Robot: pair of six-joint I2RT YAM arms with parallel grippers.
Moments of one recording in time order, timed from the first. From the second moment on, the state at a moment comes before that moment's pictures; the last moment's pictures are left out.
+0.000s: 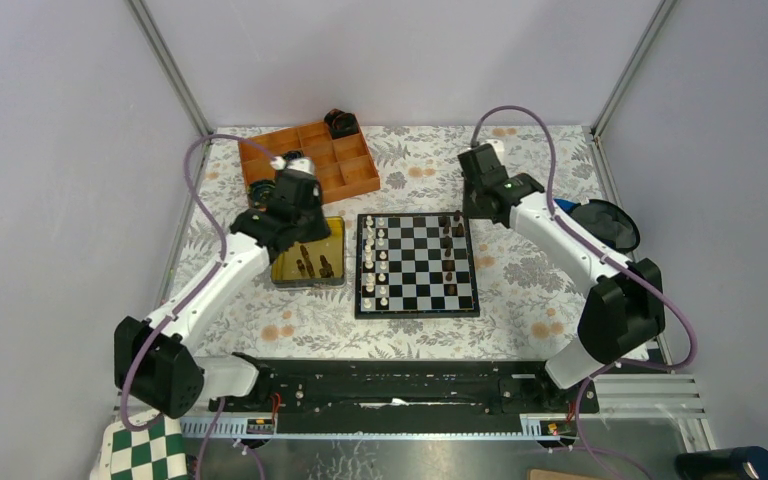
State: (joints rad) left arm -0.37 1.28 1.09 -0.60 -0.11 -0.53; right arm 0.50 1.57 1.33 -0.68 0.35 0.39
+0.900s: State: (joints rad) left arm -1.16 1.64 1.23 -0.60 -0.24 -0.47; right arm 0.16 1.67 1.34 -0.57 0.23 0.40
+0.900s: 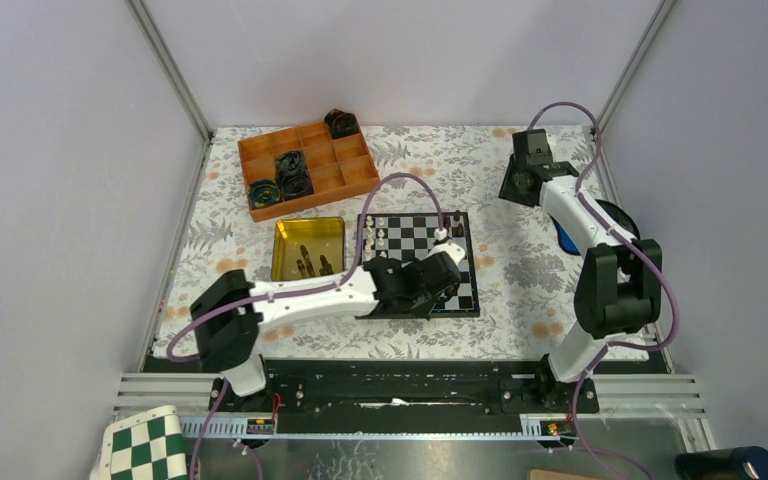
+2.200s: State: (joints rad) left arm -1.16 2.04 1.54 -0.55 -0.22 -0.35; right arm 0.07 1.70 1.32 -0.47 0.15 0.39
